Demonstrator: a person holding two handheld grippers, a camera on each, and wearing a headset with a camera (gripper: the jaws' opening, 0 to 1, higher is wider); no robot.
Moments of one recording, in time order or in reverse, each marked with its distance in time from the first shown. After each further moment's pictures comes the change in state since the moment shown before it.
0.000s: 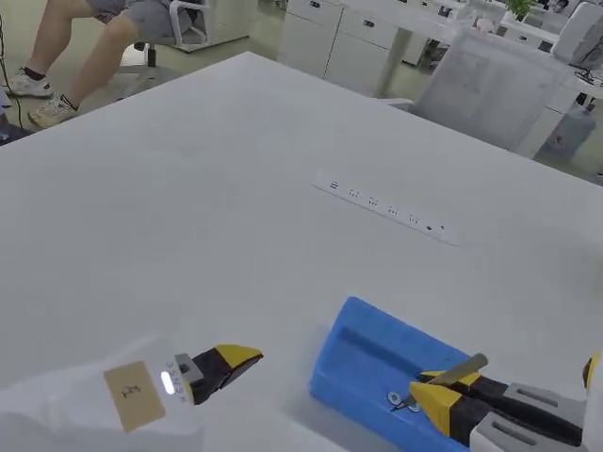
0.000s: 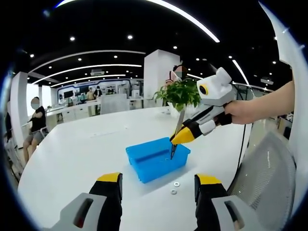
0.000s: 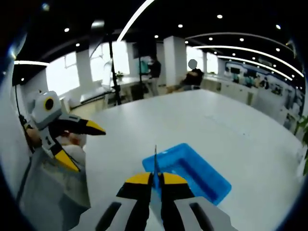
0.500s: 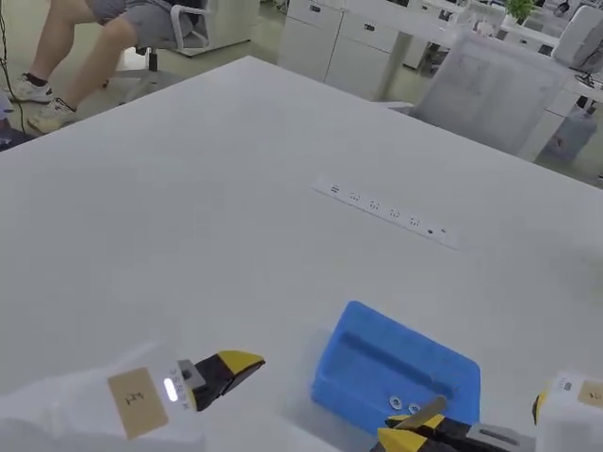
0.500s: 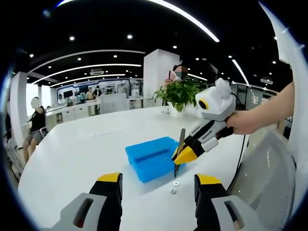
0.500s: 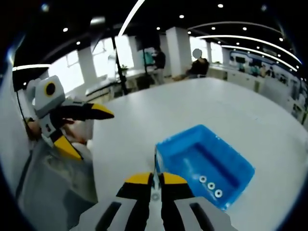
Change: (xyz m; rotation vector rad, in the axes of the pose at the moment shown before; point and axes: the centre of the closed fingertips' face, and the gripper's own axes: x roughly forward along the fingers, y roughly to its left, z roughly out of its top) left arm 0.000 0.000 0.000 0.001 0.003 -0.003; right arm 0.021 0.021 -0.034 0.053 0.070 0.072
